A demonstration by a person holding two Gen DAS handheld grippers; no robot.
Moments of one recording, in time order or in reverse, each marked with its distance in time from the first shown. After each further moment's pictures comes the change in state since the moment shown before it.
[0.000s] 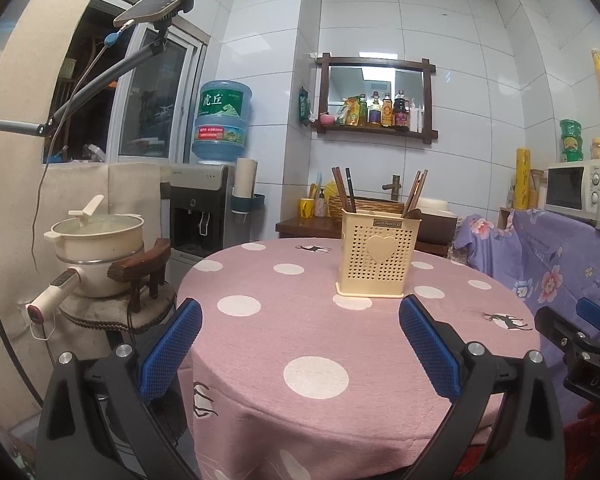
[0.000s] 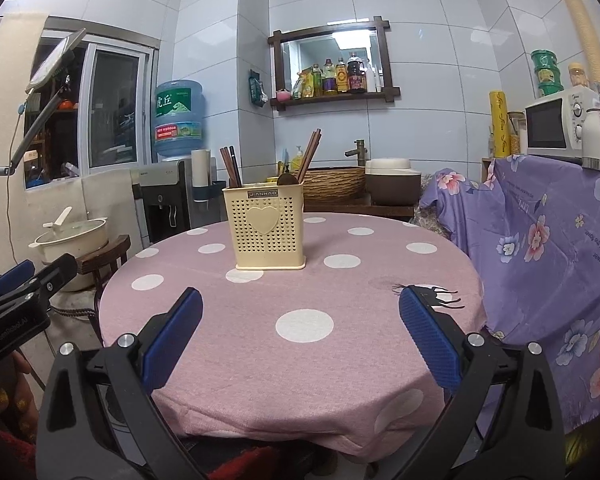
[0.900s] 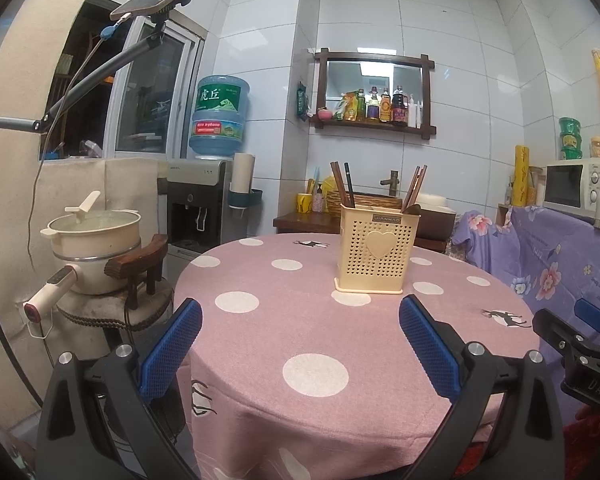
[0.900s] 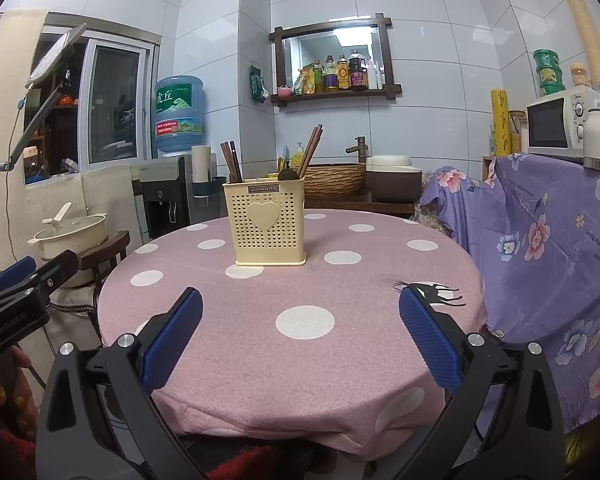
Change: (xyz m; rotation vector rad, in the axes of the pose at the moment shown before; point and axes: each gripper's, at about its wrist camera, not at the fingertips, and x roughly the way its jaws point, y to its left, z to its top) left arm 0.003 0.003 0.000 -0.002 0.024 -0.016; right arm 0.004 0.001 -0.002 -0.007 0.011 -0.001
